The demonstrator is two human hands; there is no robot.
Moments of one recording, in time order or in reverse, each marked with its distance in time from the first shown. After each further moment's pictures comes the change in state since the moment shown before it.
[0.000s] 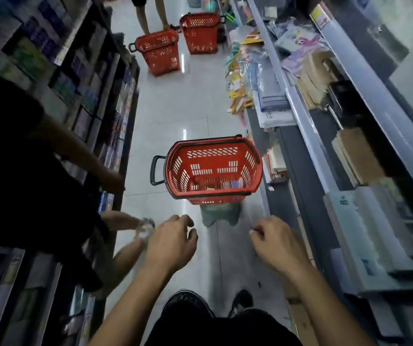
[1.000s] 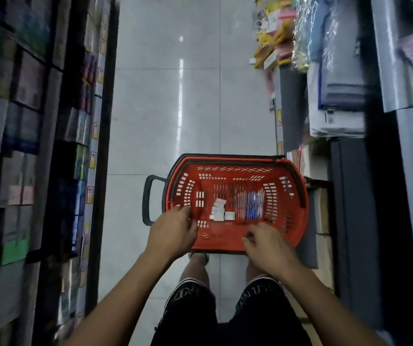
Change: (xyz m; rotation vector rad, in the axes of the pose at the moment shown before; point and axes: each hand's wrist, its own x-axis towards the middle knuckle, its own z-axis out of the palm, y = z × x) left_hand 0.408 -0.102 0.043 -0.114 -0.290 -0.081; right_hand 0.396 -0.063 0.079 -0.056 -0.471 0.049
